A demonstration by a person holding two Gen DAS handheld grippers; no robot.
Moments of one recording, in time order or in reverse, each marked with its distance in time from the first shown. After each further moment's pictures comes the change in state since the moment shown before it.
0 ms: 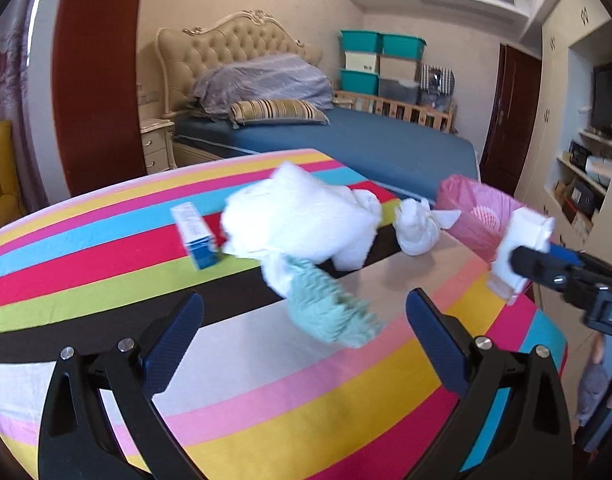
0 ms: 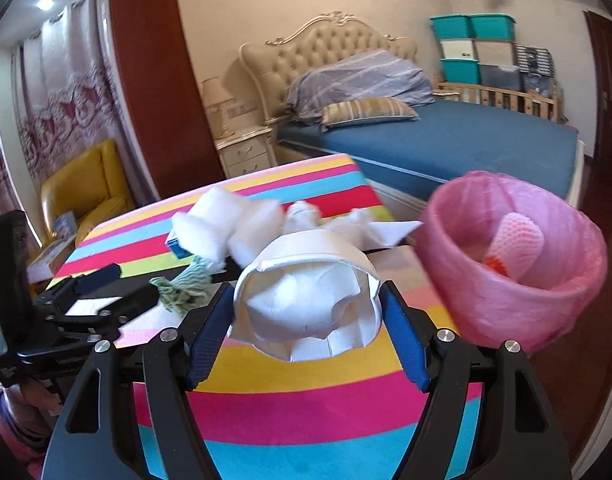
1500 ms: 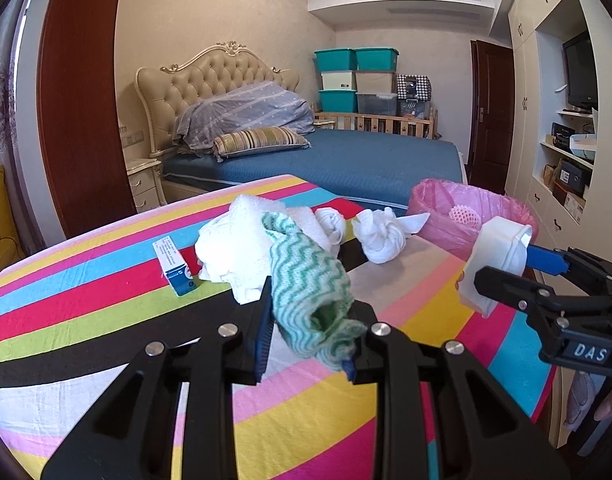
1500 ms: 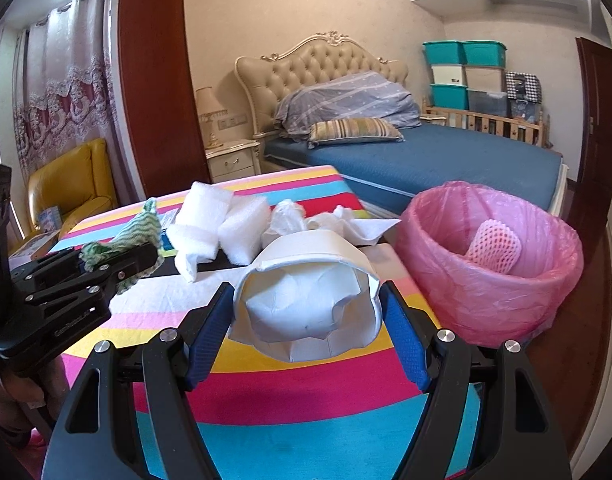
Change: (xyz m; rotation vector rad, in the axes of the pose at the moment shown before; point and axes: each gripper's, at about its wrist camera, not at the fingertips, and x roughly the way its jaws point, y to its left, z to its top) left arm -0.025 -0.027 -0.013 0.113 -0.113 -0.016; right arm -0.009 0.014 -0.030 -0.065 -0.075 -0.074
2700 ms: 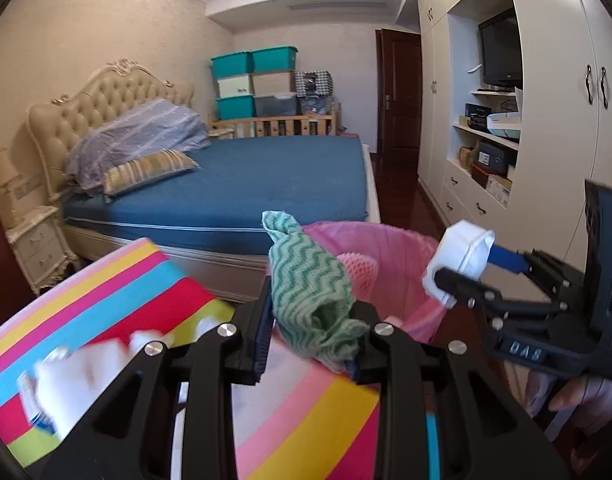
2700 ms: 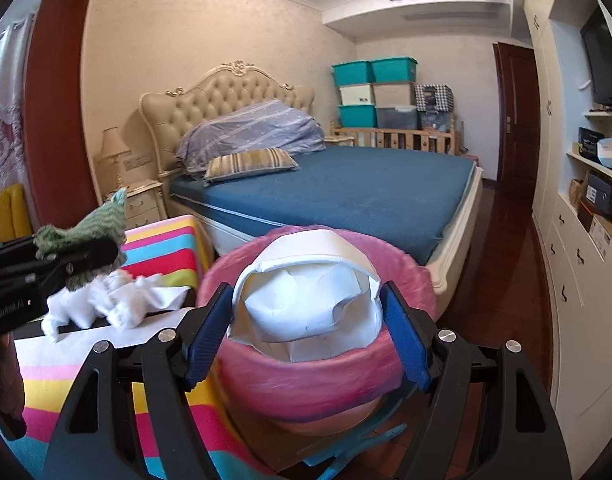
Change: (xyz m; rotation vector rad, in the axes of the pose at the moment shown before) left arm 0.100 -0.134 0.110 0.161 0.011 -0.341; right arm -0.007 -0.160 0.040 0.108 -0.097 -0.302
